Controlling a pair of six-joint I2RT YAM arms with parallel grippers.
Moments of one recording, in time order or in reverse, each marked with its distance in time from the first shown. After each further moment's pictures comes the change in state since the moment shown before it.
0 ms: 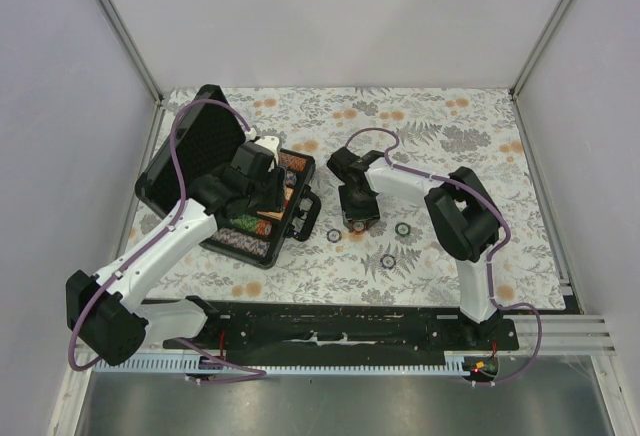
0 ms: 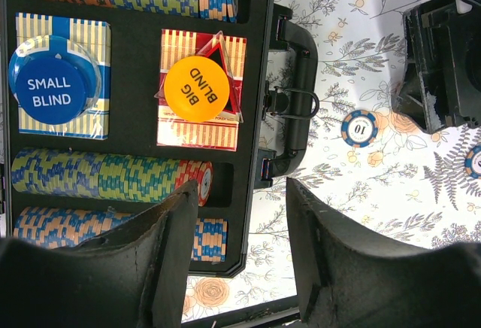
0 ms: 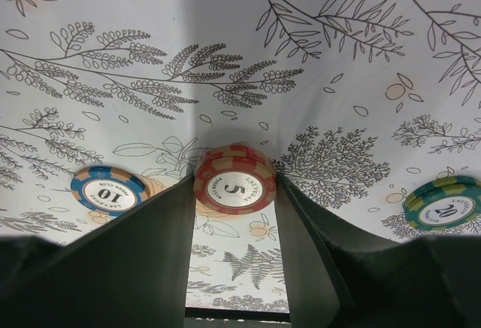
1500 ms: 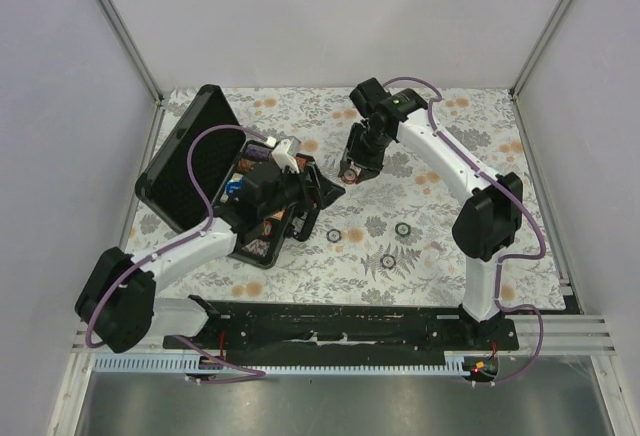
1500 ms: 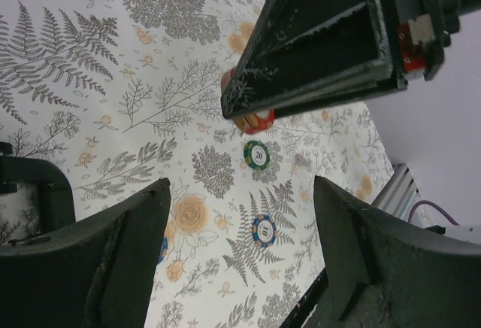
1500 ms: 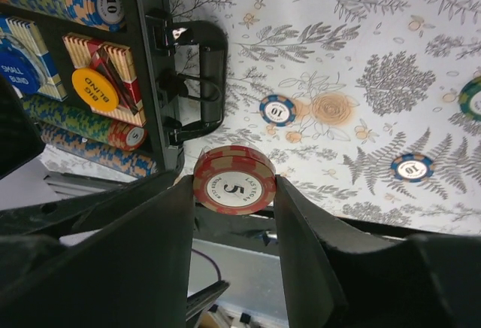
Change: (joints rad) left arm -0.053 0.047 -0.360 0.965 0.381 -0.316; right arm -0.142 -0.068 0.513 -0.349 -0.225 0.270
